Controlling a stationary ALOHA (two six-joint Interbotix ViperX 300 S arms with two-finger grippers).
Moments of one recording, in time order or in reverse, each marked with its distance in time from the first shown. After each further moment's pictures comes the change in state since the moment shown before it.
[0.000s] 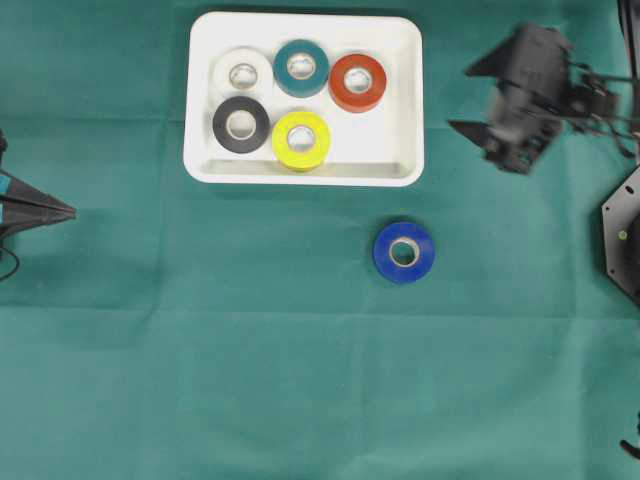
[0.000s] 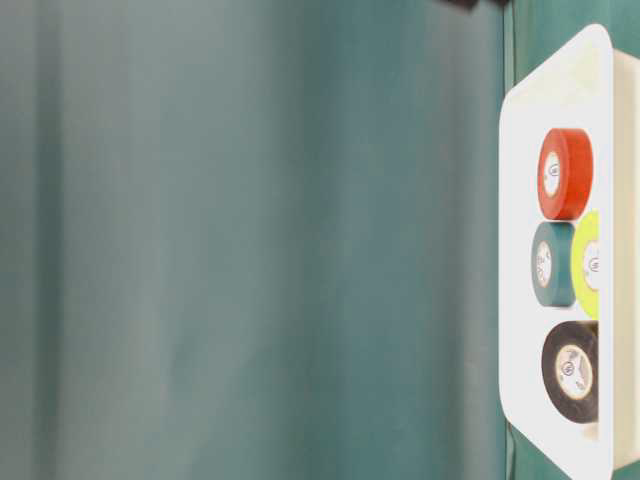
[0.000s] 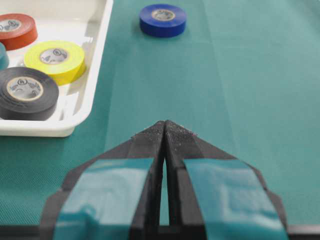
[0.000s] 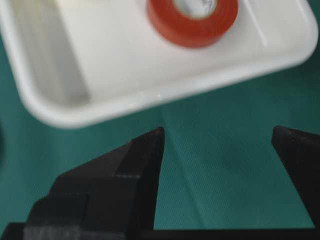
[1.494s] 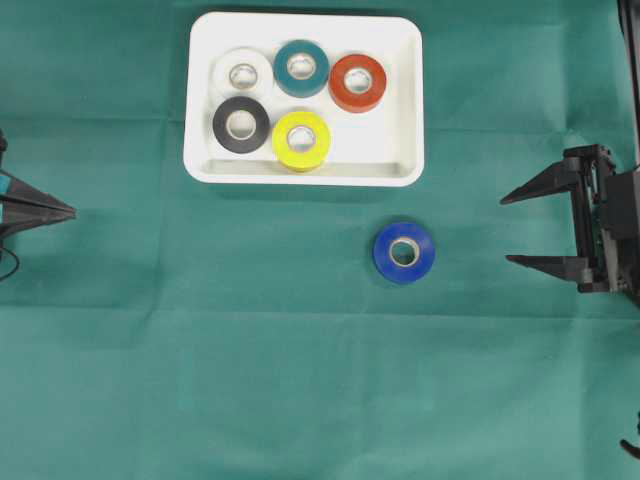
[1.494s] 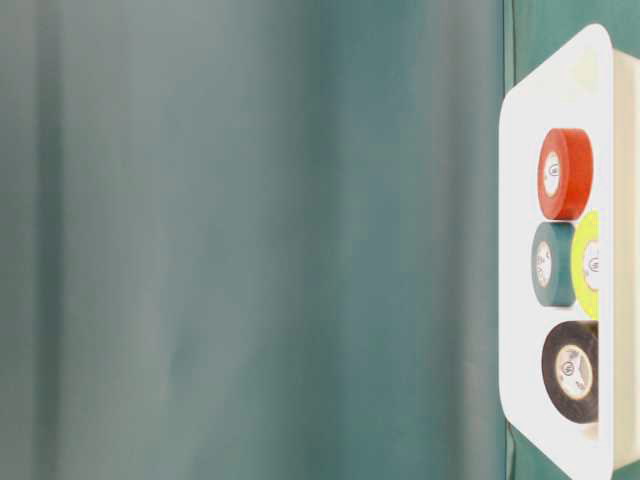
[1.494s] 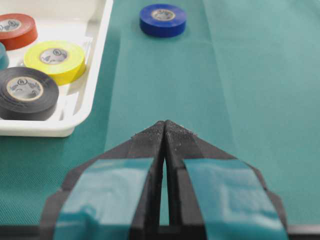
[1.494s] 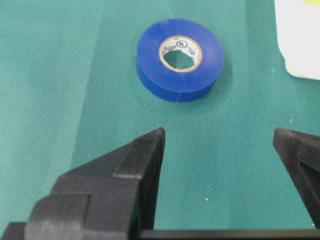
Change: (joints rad) left arm 0.000 0.000 0.000 -0.002 0.000 0.000; right arm 0.499 -0.385 0.272 0.002 0.002 0.089
